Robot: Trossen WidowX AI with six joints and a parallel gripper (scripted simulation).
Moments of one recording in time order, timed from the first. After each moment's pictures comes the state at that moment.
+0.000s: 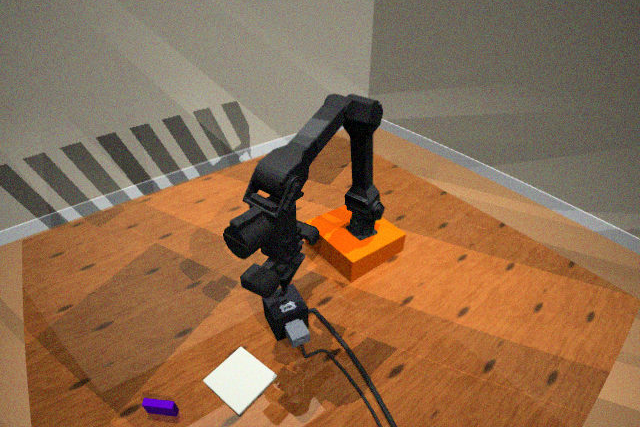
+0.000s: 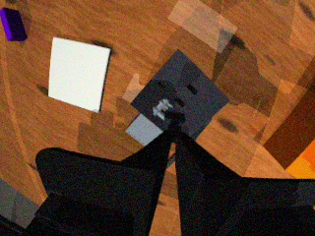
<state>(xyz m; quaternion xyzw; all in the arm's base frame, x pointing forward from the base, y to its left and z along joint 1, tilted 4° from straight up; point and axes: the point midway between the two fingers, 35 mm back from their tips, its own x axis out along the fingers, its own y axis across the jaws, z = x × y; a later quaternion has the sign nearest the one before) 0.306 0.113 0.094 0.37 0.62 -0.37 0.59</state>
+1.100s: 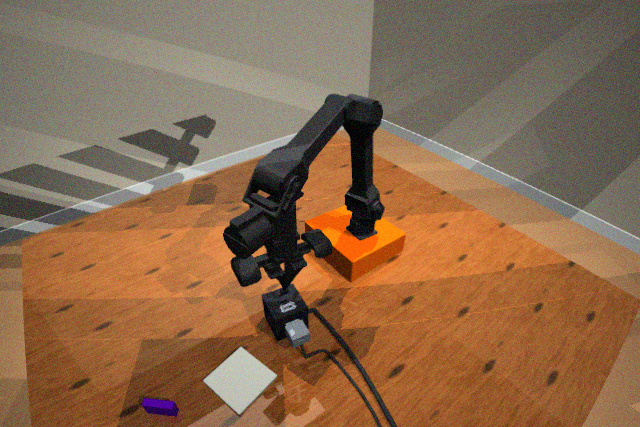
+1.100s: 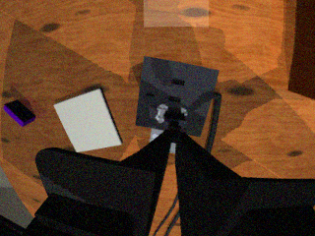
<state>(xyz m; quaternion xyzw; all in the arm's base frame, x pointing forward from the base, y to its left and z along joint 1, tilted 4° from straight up) 0.307 0.113 0.094 0.51 0.49 -0.52 0.47</state>
